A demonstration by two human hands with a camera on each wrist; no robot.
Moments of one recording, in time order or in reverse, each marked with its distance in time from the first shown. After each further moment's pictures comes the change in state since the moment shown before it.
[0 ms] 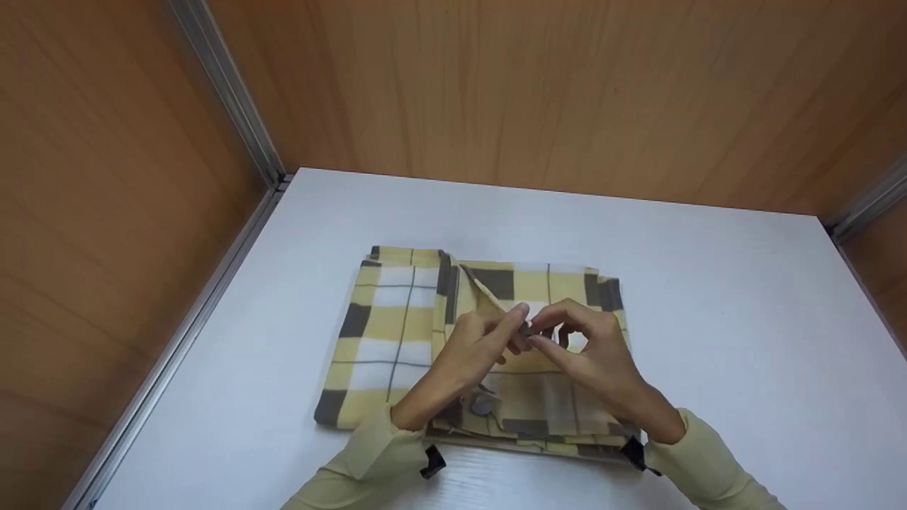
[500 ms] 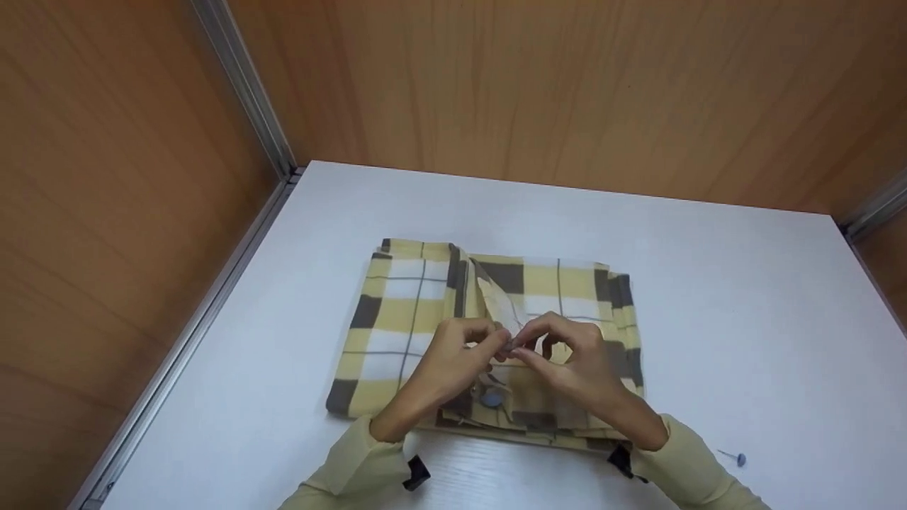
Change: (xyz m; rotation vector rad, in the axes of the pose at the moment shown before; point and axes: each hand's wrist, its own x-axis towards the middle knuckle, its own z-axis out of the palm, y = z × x) left_hand -0.013 -0.002 -0.012 -0.008 0.006 -0.005; right_hand -0.003 -0.002 0.016 0.051 0.003 -0.096
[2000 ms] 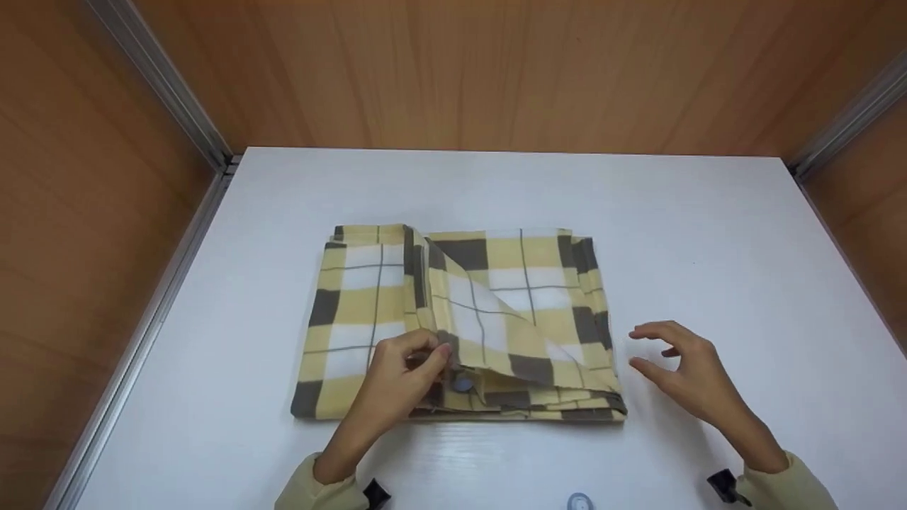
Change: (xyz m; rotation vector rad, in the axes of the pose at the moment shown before) left_hand -0.029 -0.022 -0.007 -0.040 0.013 0.015; right_hand -0.130 0.022 -0.125 -0.529 -0.035 0.629
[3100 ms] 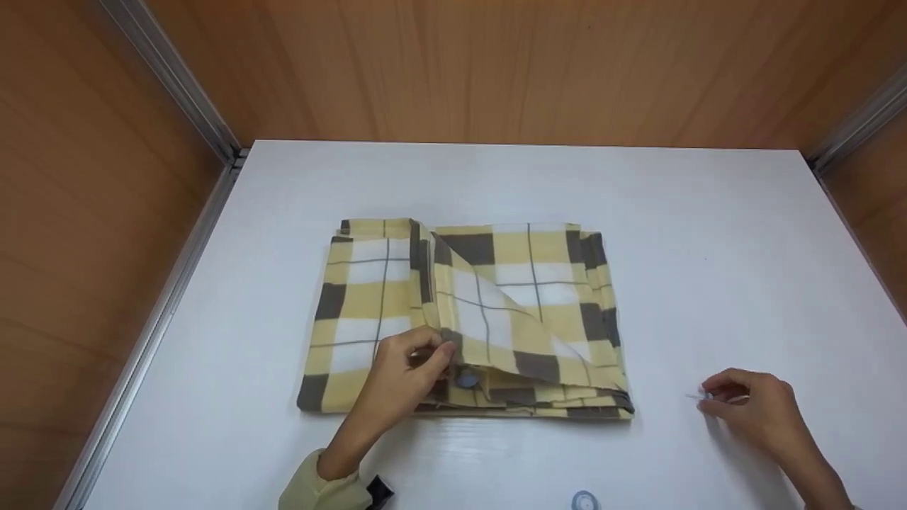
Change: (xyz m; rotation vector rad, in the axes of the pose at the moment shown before) left_hand -0.002 -0.001 0.000 -0.043 0.011 0.005; right_hand -0.049 0.053 -0.030 -0.052 -0.158 0.380
